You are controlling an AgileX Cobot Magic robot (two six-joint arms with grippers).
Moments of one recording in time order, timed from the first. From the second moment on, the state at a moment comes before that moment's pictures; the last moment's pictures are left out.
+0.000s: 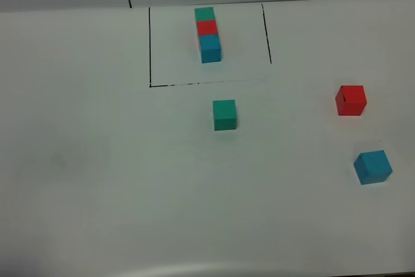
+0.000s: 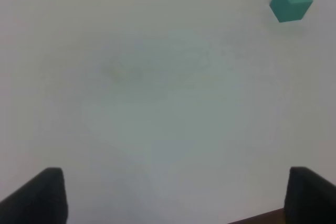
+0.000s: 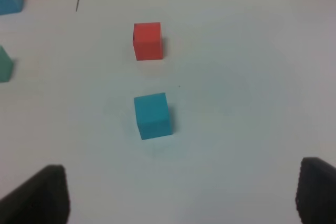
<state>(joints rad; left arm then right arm) -0.16 0.06 -0.51 -0.08 1.07 0.00 0.05 0.00 -0.50 0.02 1.07 0.06</state>
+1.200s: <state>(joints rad) 0.00 0.00 -0.51 -0.08 1.07 -0.01 0.05 0.00 -0.50 0.02 1.07 0.07</state>
